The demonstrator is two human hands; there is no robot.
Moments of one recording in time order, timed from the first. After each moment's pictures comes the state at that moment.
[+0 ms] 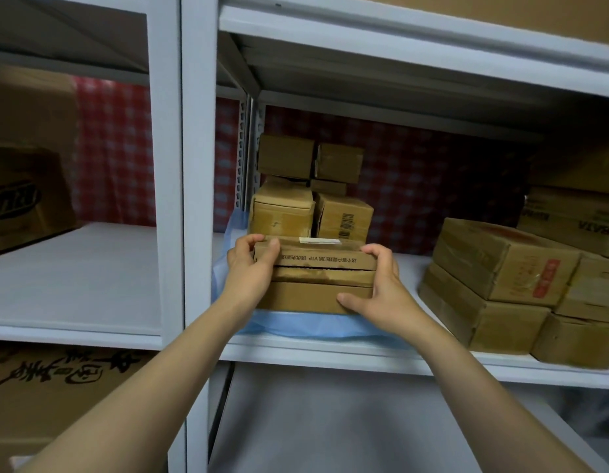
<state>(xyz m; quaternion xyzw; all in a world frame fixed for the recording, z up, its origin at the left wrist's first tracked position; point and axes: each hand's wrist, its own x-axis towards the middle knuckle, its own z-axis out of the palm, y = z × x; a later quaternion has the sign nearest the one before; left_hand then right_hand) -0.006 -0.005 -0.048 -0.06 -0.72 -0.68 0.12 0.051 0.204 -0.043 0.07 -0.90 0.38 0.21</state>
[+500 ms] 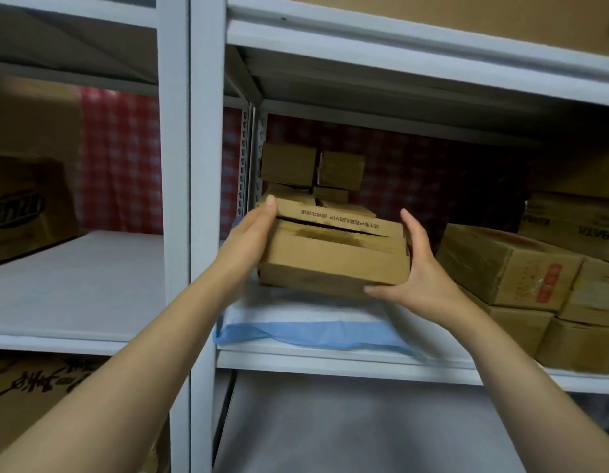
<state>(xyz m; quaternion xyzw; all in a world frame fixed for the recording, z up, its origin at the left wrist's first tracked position) 0.005 -0.027 0.006 -0.14 -0.72 -0.68 0.07 0.062 0.233 -0.008 0.08 -0.89 0.37 0.24</state>
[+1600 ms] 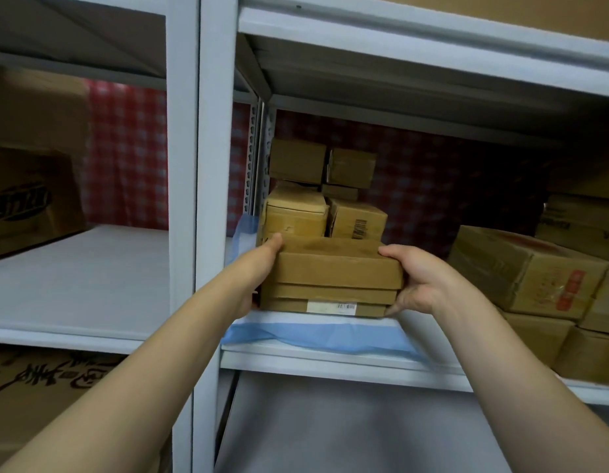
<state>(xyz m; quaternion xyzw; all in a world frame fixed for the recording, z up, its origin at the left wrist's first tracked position) 0.000 -0.023 -0.010 0.02 -0.72 -0.69 -0.10 0.032 0.202 0.016 -0.19 -0.65 0.74 -0.01</state>
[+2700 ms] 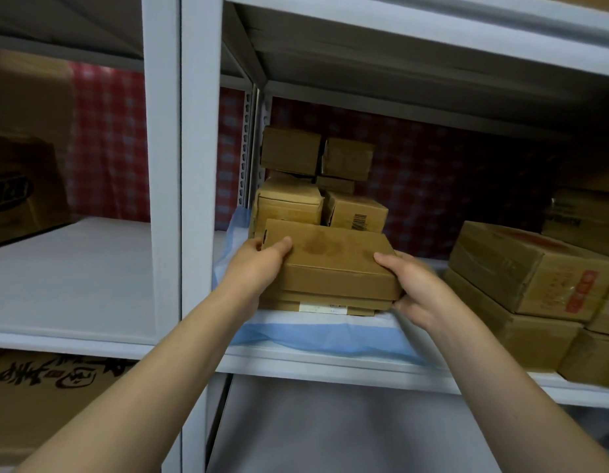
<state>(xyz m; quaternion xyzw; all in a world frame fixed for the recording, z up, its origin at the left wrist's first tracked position) -0.022 -0.007 -0.025 0.01 -0.72 -0.70 0.01 0.009 0.215 -0.018 -0.09 -0.67 0.73 0.09</state>
